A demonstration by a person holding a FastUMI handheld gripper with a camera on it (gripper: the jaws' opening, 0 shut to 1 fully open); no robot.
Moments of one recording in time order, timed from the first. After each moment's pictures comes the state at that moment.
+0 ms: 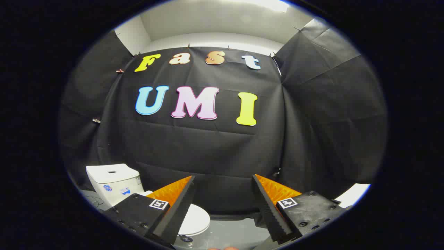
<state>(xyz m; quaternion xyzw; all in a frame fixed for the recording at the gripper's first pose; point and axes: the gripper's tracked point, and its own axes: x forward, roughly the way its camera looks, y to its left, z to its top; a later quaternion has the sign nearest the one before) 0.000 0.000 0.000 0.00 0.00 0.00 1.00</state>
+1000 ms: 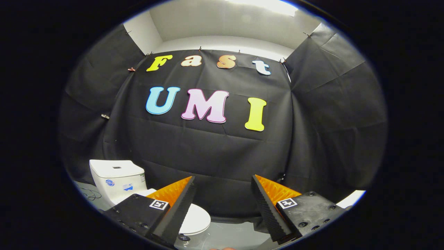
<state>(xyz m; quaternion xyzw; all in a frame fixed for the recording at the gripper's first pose) -0.008 0.008 -0.006 -0.03 0.00 0.03 1.00</state>
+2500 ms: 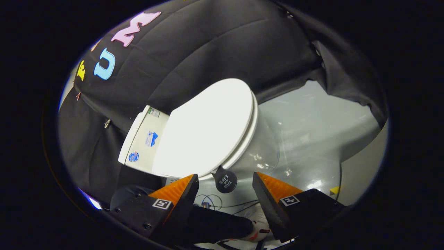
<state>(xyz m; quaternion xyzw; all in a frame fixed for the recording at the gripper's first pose) -0.034 0.092 -0.382 0.34 0.53 0.12 0.77</state>
